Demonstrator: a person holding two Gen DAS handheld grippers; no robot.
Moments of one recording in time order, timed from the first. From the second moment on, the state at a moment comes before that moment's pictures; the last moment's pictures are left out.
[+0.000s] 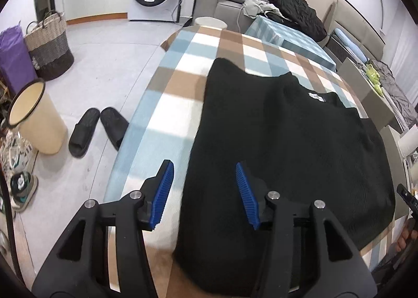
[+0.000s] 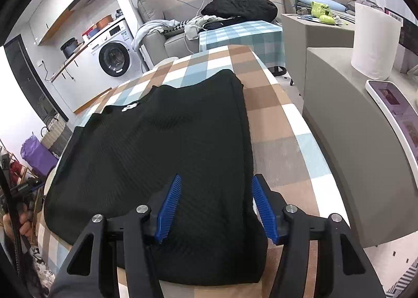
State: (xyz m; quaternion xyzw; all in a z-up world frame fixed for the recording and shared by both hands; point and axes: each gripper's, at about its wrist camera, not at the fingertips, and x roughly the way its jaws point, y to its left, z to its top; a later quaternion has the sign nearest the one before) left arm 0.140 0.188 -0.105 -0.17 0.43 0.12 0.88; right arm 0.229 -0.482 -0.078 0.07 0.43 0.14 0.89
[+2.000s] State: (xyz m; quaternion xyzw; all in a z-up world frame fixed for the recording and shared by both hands) left arm 0.302 0.168 -0.140 -0.07 0.43 0.07 0.90; right arm 0.220 -0.478 -0.071 0.07 0.43 0.10 0.89
